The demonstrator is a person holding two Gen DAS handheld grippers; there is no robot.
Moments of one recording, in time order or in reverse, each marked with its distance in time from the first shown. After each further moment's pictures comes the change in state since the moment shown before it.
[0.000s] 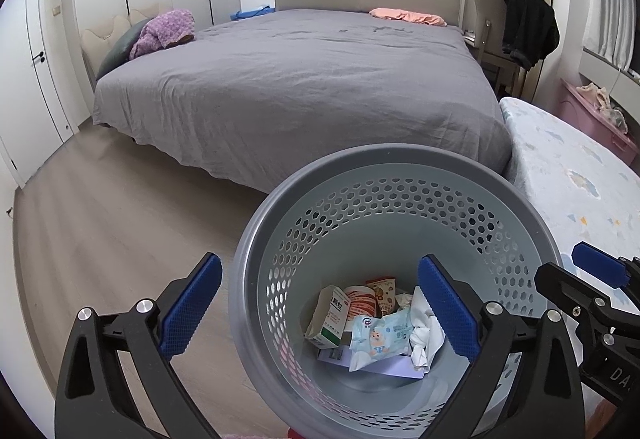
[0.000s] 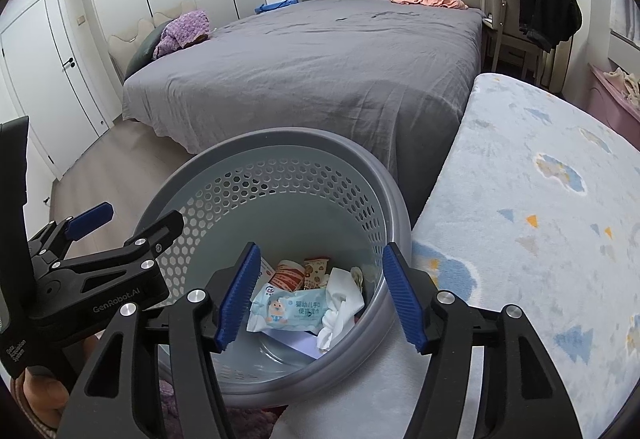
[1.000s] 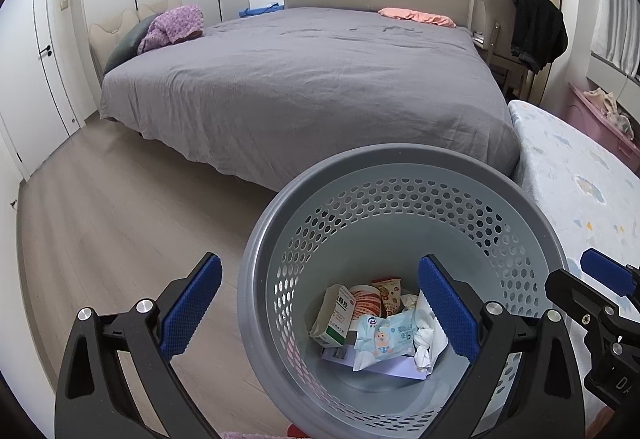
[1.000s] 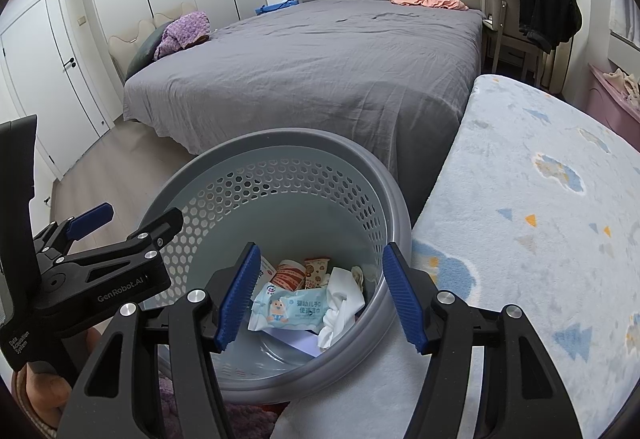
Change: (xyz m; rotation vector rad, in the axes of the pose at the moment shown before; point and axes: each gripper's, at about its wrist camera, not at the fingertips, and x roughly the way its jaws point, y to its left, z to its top) left arm 0.002 0.005 -0.003 -0.023 0.005 0.016; right arm -0.001 0.000 0.000 -0.002 -0.003 0.000
